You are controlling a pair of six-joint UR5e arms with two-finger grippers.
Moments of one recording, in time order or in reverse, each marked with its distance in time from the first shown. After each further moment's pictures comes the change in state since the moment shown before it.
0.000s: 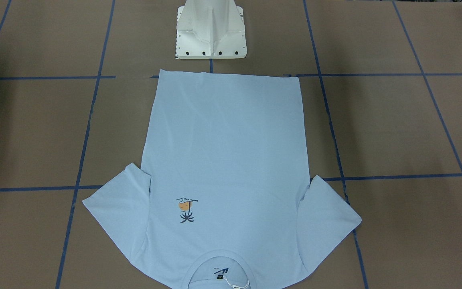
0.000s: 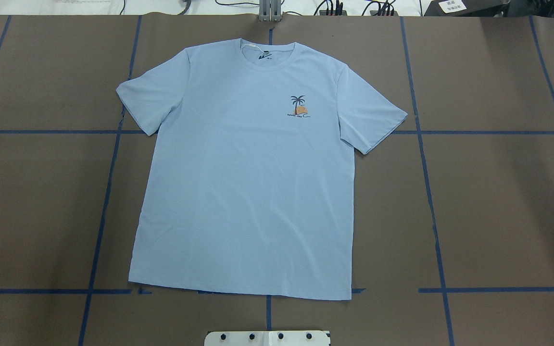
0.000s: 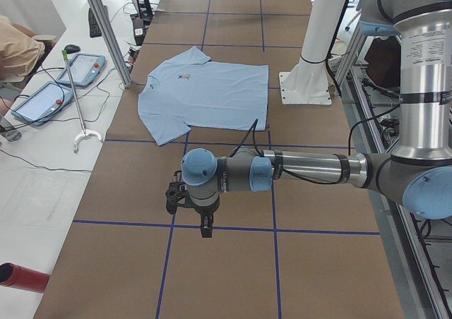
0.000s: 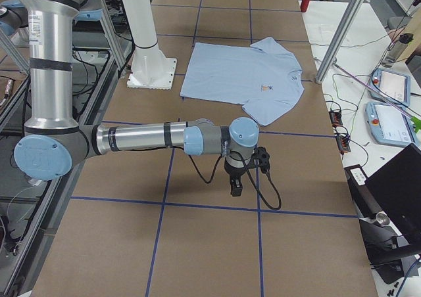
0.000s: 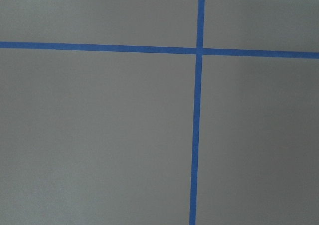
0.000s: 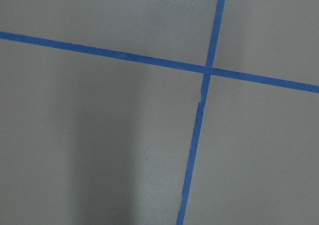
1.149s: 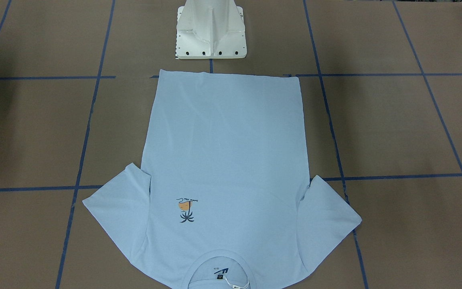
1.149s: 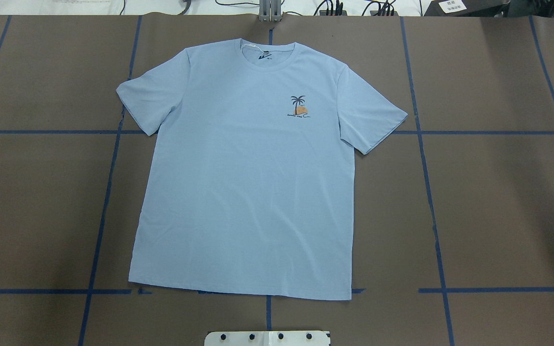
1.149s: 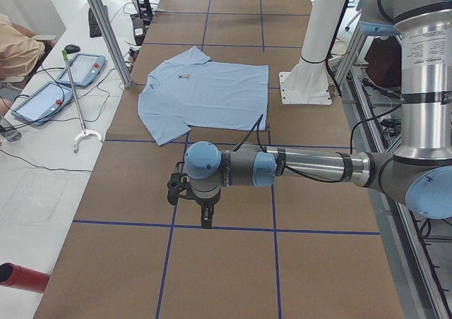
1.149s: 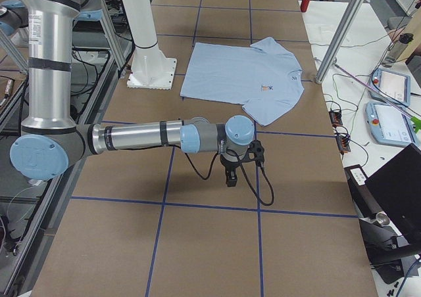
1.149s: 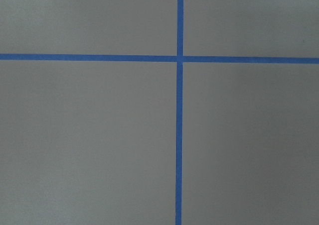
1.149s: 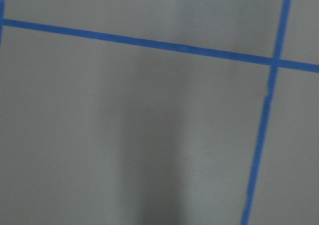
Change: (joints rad) left arm 0.004 0.014 -0.042 -0.019 -0.065 -0.009; right arm -0.078 -0.025 0.071 0.026 0.133 0.097
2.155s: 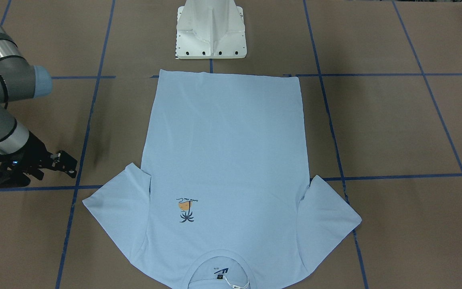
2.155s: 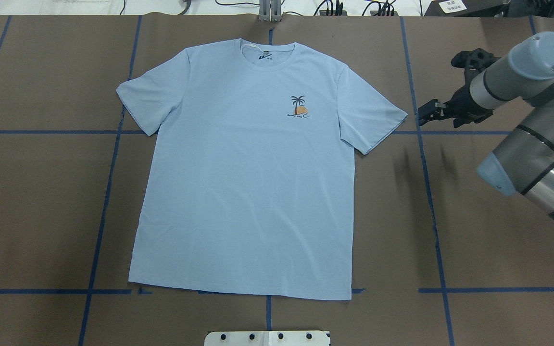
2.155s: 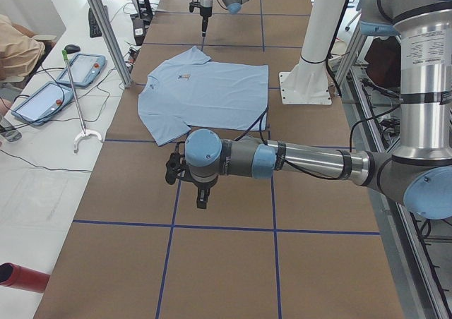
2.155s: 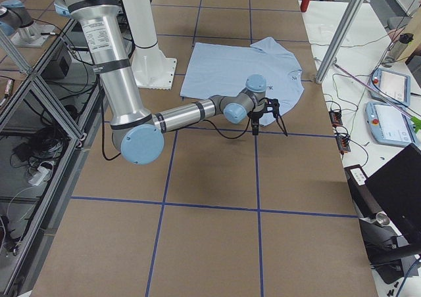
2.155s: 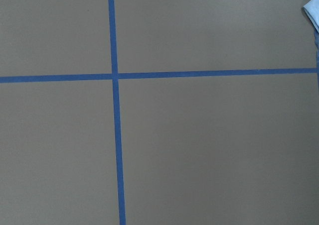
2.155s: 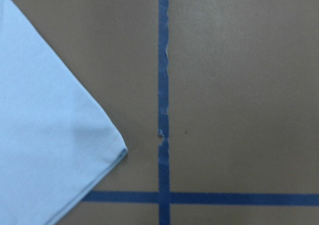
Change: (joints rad) left arm 0.005 -0.006 -0.045 -0.059 -0.107 -0.002; right arm -0.466 0.419 -0.347 0.550 -0.382 0.933
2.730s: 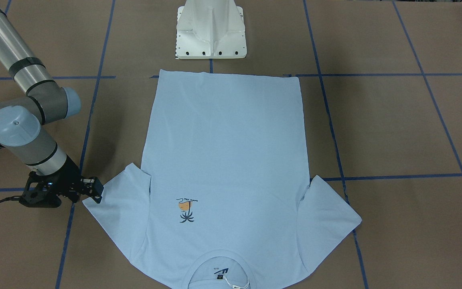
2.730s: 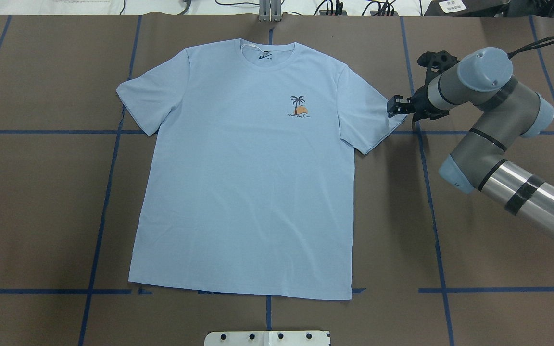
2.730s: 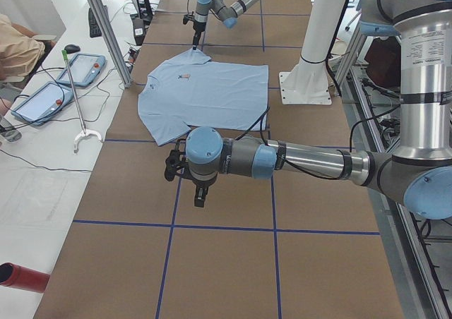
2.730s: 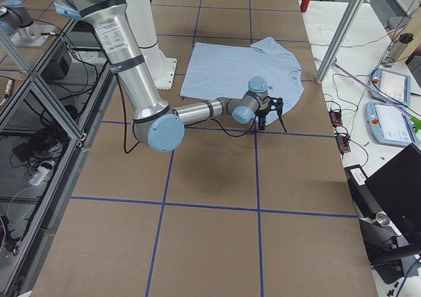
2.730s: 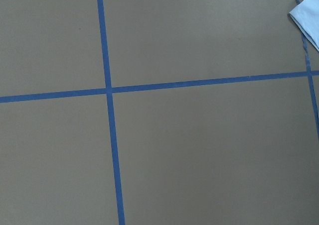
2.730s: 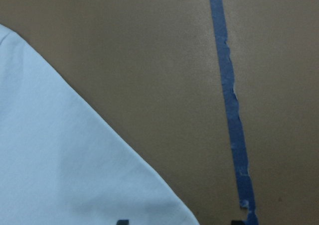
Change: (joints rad) left arm -0.001 0.002 -0.003 -0.029 0.008 0.002; right arm -0.054 0.113 -0.179 0.163 -0.092 0.139
